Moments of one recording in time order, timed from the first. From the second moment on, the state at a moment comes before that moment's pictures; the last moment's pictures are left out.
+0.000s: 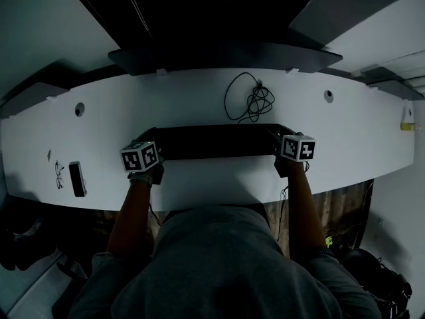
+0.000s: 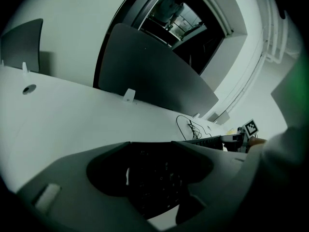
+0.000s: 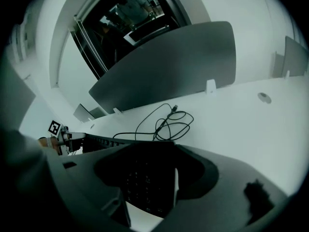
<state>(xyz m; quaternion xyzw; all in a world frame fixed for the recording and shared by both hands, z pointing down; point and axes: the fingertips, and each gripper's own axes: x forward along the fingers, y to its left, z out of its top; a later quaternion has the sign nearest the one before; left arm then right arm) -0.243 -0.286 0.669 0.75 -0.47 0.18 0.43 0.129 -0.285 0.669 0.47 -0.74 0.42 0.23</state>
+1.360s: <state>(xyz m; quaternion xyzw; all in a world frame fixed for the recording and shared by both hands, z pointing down) -0.241 -0.278 0.409 0.84 -0.51 0.04 0.20 0.132 -0.282 0.405 0.51 -0.84 0.18 0.08</state>
